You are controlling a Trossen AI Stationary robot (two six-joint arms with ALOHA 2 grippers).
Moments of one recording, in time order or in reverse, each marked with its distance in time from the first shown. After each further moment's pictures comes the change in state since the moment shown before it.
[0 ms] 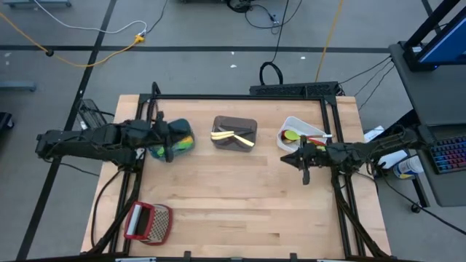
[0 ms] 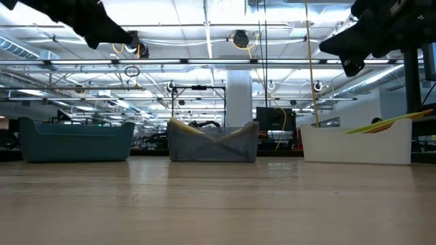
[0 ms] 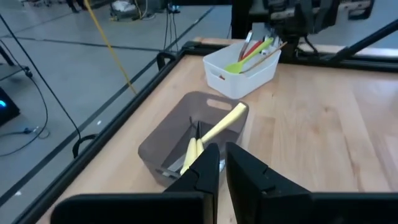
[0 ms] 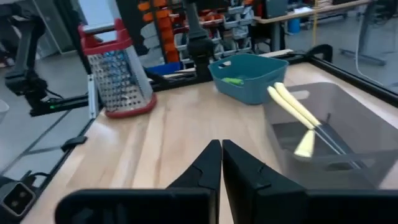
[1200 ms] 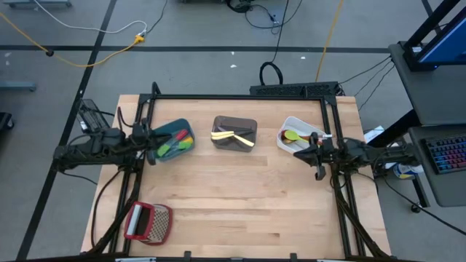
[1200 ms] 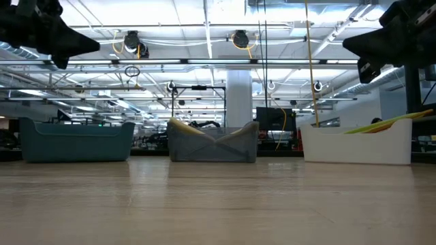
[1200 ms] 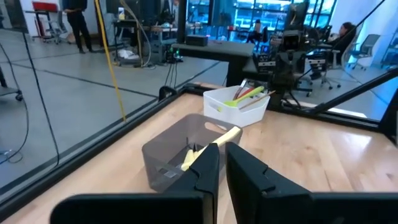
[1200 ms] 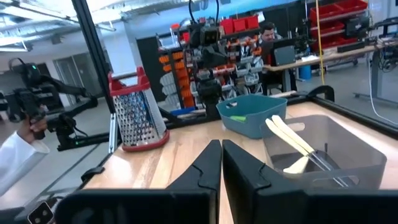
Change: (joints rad) left arm -0.003 -0.618 -0.317 -0.030 0.005 -0.071; right arm -0.130 -0.562 -0.199 -0.140 -0.157 -0.028
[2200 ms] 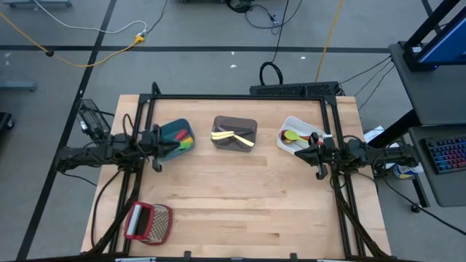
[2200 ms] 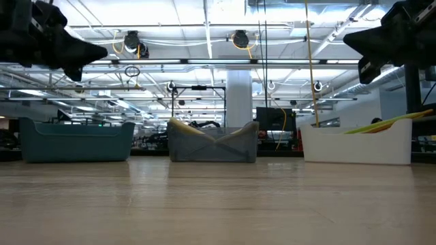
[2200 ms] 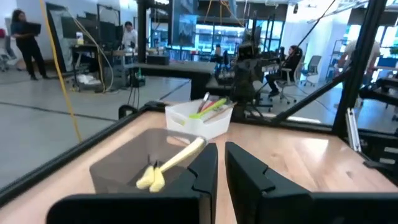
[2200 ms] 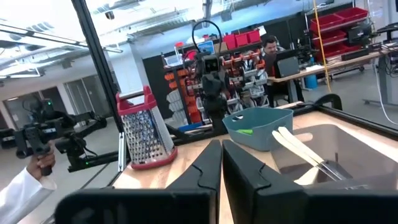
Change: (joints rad) left arm 0.000 -0.024 -0.215 0.321 0.163 0.042; right arm 0.000 -0.051 -0.041 0.061 0.001 0.046
